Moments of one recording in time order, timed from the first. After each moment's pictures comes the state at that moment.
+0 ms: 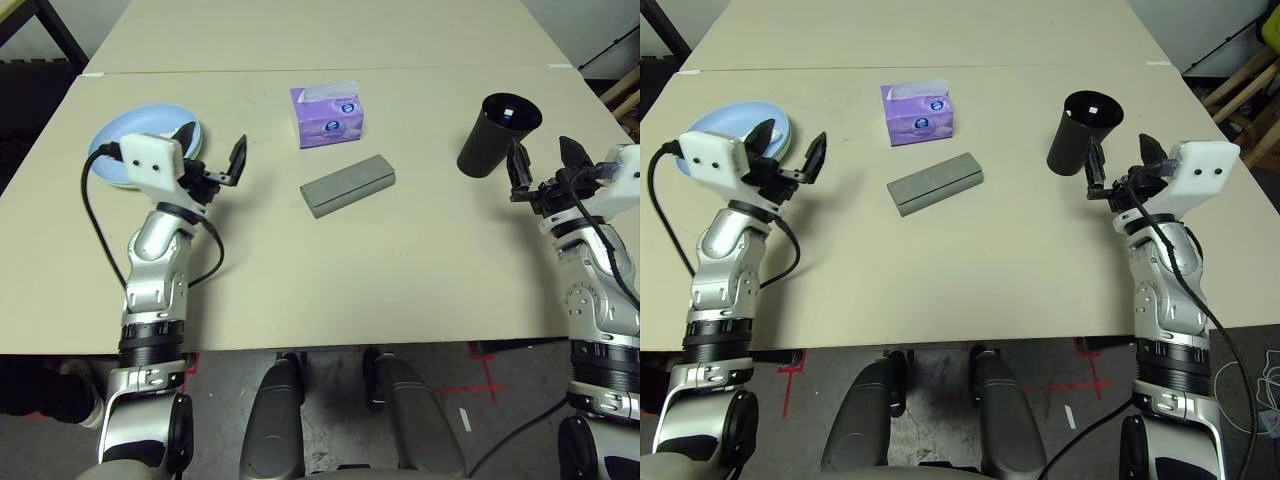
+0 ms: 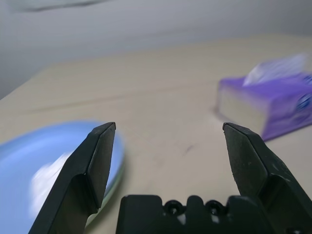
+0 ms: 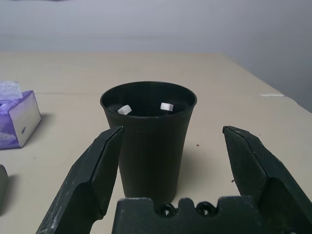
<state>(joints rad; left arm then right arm) -0.40 0.40 0.28 0.13 -0.21 -0.04 -0.30 -0.36 -0.34 -0.33 0.06 0.31 0.01 0.25</state>
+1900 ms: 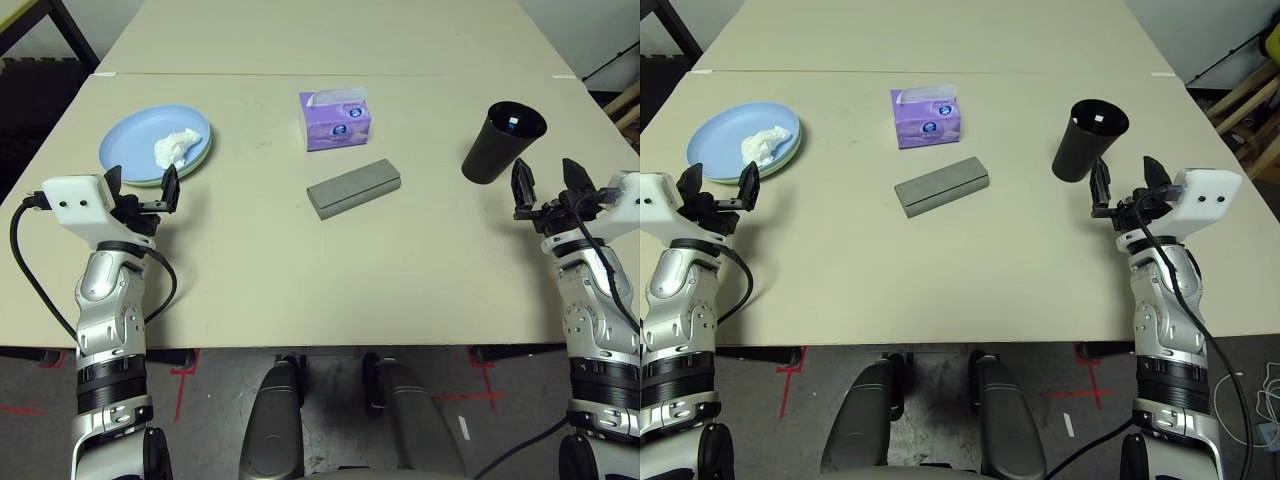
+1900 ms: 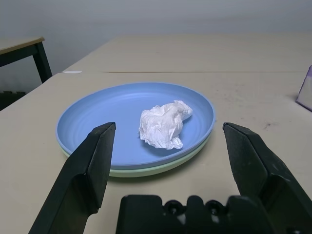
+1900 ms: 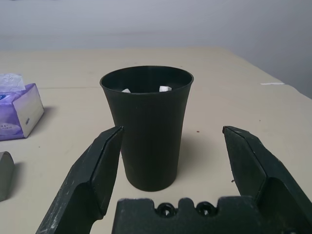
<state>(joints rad) -0.31 0.42 0.42 0.14 -0.28 -0.03 -0.26 -0.29 -0.33 -0.35 0.10 0.35 -0.04 0.27</state>
